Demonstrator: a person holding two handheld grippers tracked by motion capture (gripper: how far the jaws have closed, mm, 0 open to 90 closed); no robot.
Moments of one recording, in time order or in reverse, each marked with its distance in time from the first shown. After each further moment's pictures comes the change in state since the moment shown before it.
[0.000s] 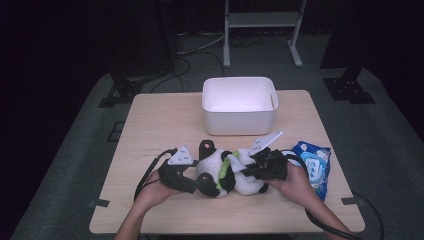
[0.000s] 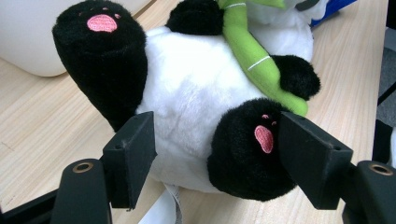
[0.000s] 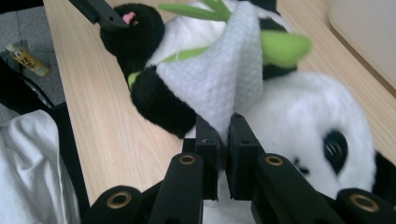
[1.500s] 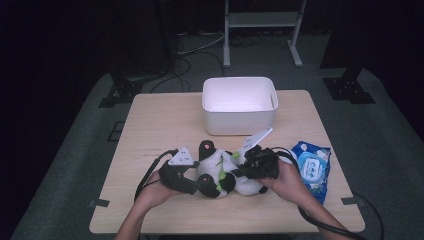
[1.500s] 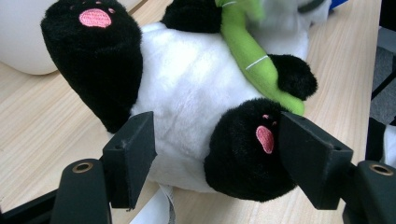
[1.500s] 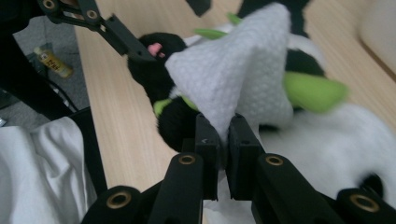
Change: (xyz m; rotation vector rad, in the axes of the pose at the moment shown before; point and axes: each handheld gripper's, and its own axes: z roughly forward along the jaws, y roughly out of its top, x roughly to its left) left arm -0.002 -0.001 0.001 0.004 -0.019 -0.008; right arm 0.011 0.024 0.010 0.009 0.077 -0.013
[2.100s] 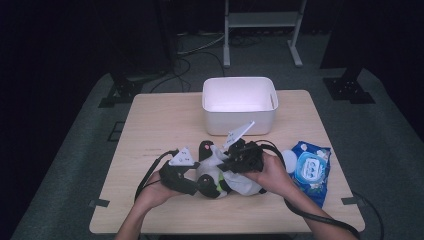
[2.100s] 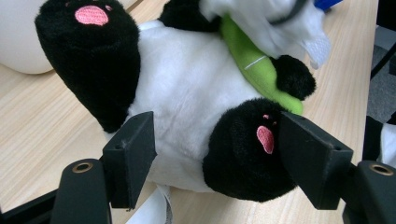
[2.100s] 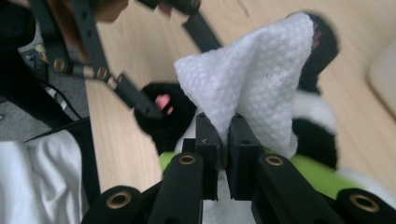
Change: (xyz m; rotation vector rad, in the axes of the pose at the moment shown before) left arm -0.001 0.000 0.001 0.007 -0.013 0.005; right arm 0.005 0.039 0.012 -0.002 0.000 -0.071
